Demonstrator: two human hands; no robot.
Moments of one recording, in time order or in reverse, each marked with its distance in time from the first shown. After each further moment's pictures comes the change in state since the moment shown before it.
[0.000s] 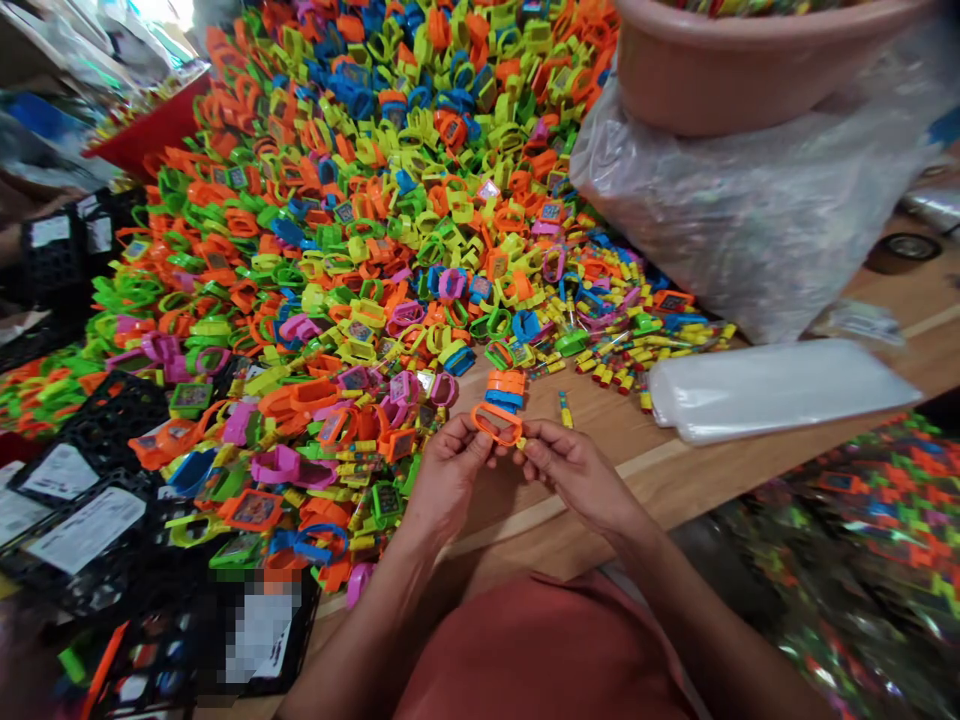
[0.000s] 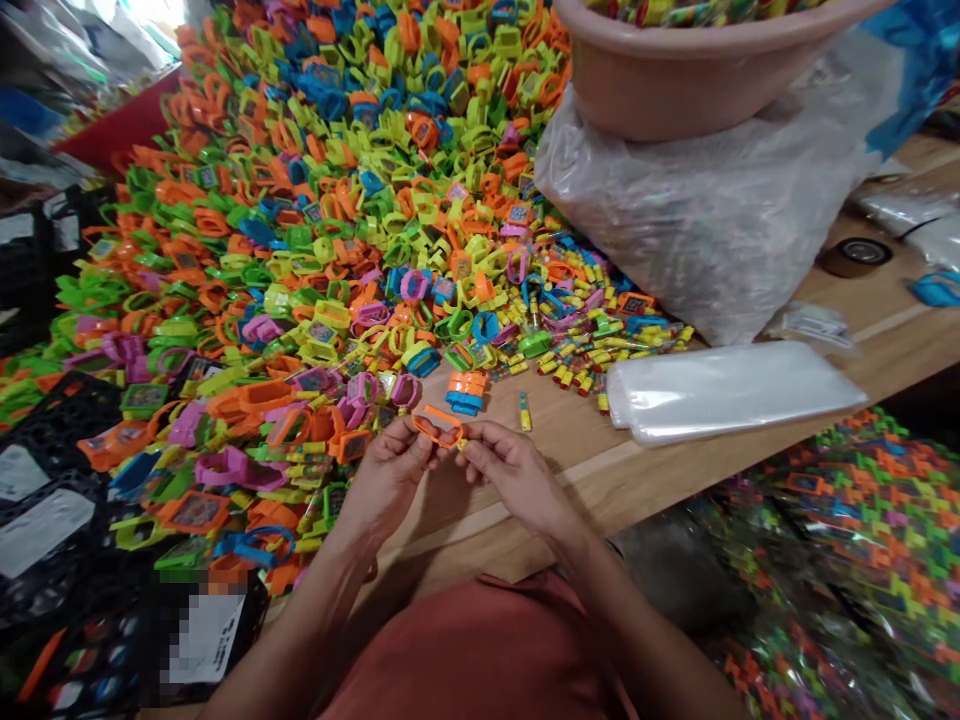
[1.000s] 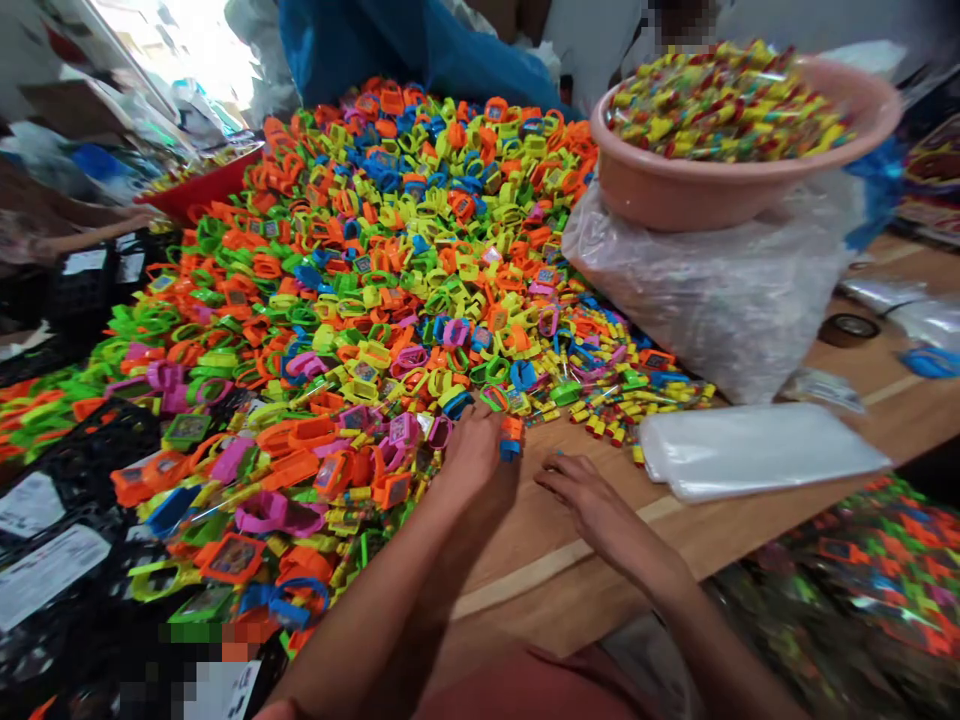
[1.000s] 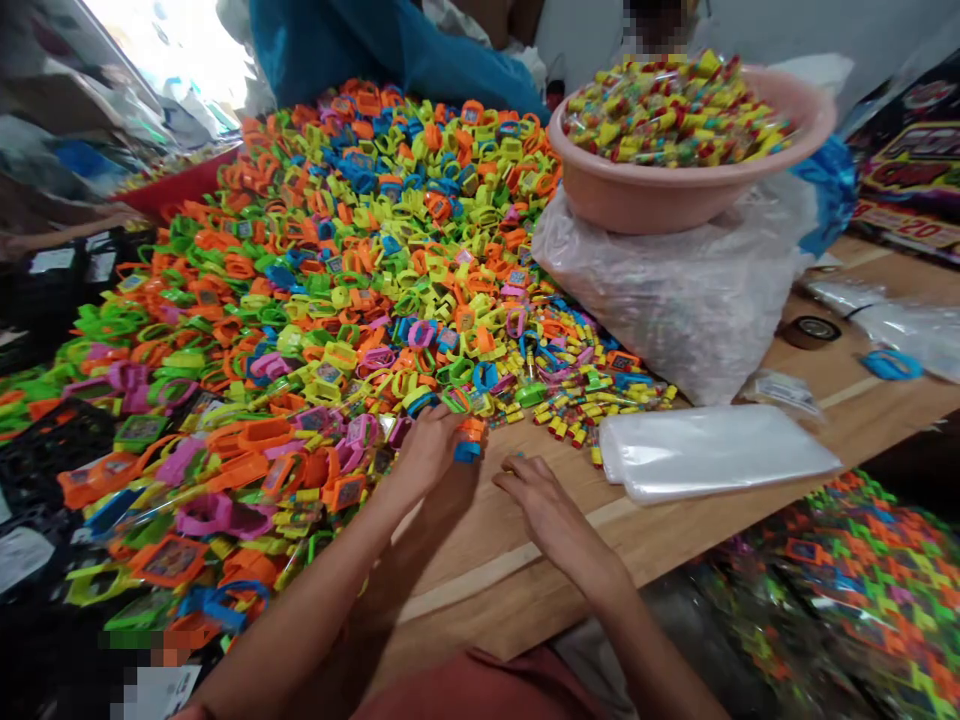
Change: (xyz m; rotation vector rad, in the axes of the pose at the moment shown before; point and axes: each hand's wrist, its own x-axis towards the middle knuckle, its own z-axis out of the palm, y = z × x) left_hand 0.098 -0.005 0.001 1.428 -0.152 0.417; right_hand 0.001 0.009 -0.065 -1.218 -0.067 -0.362
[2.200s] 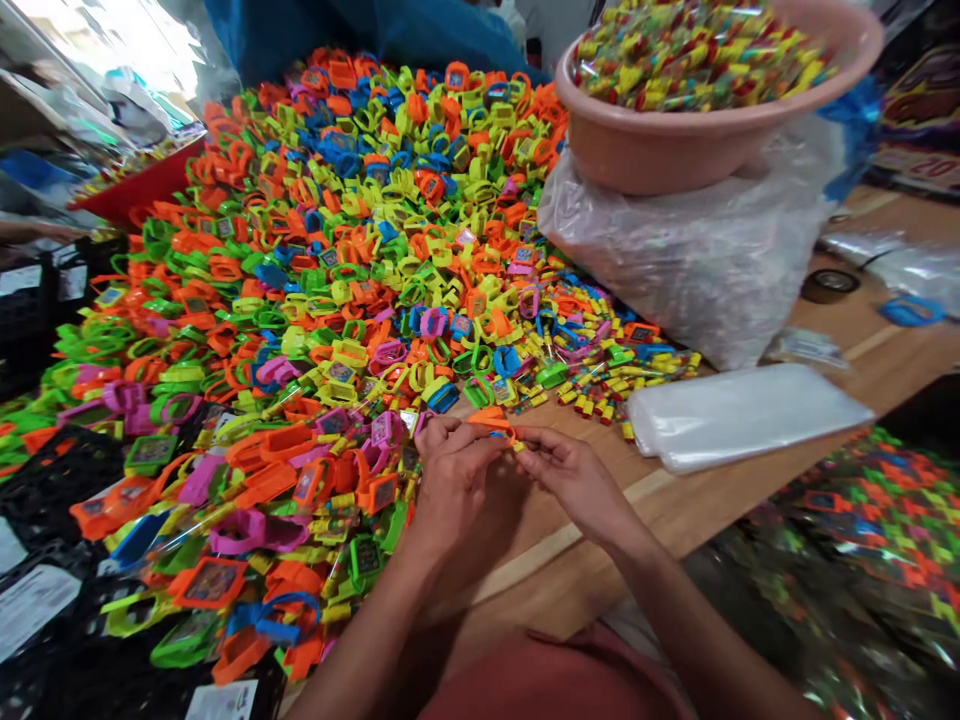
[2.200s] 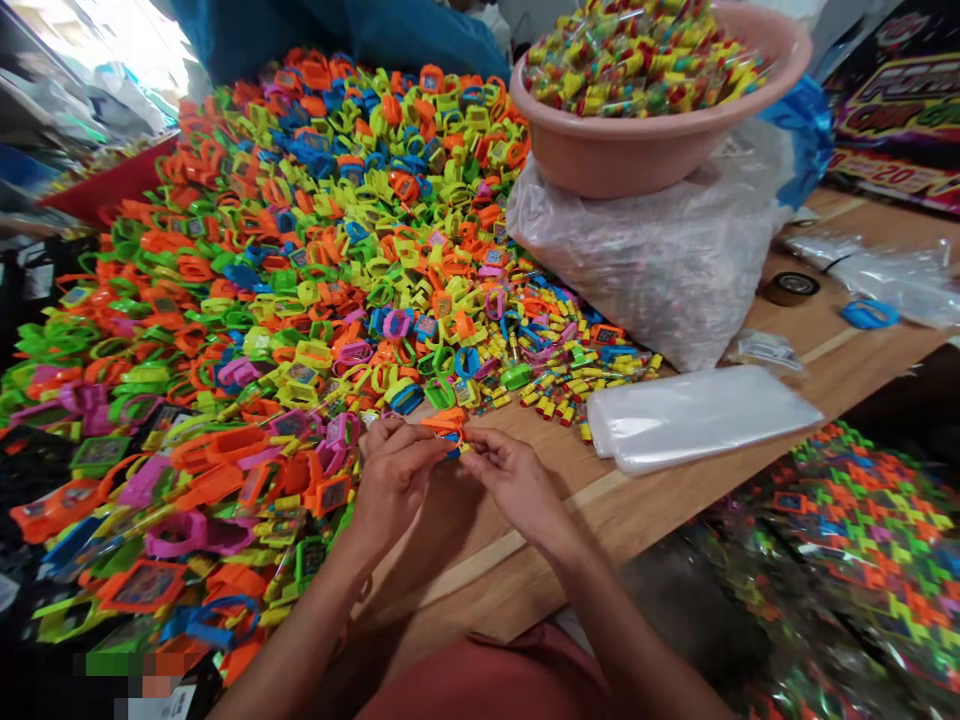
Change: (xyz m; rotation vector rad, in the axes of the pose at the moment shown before) left_hand -0.057 0.018 -0.019 -0.056 0.343 0.247; right_hand 0.036 -0.044 -0.002 1.134 0.224 0.436
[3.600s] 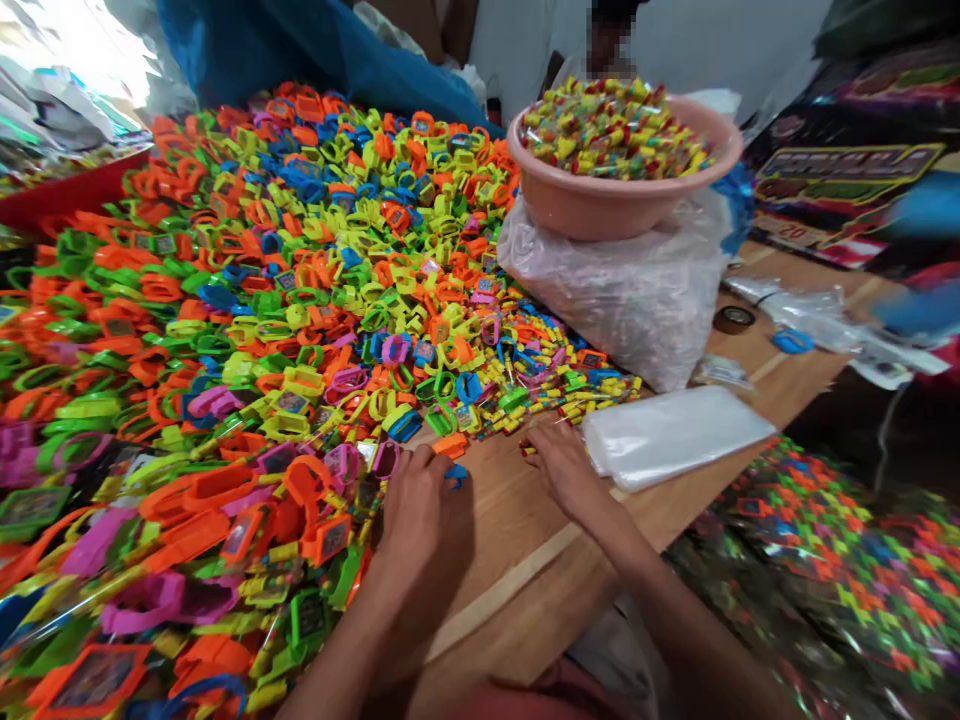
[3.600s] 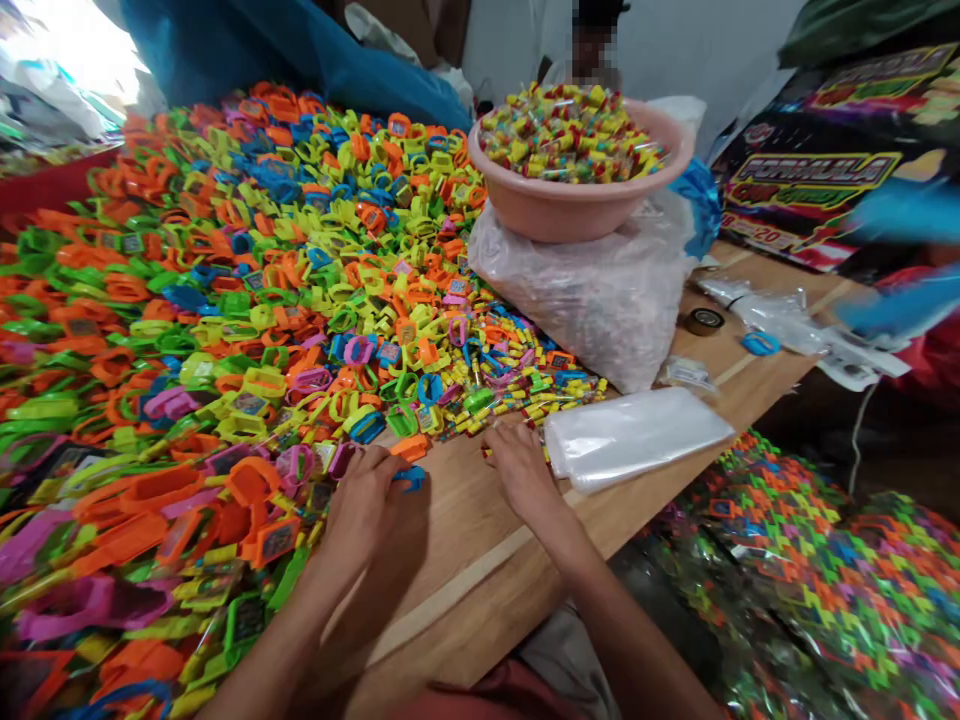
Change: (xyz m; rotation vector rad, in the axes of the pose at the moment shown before) left_hand 0.004 -0.025 0.031 0.216 -0.307 -0.234; right_hand 0.029 0.023 -0.084 -1.444 0.115 -0.449
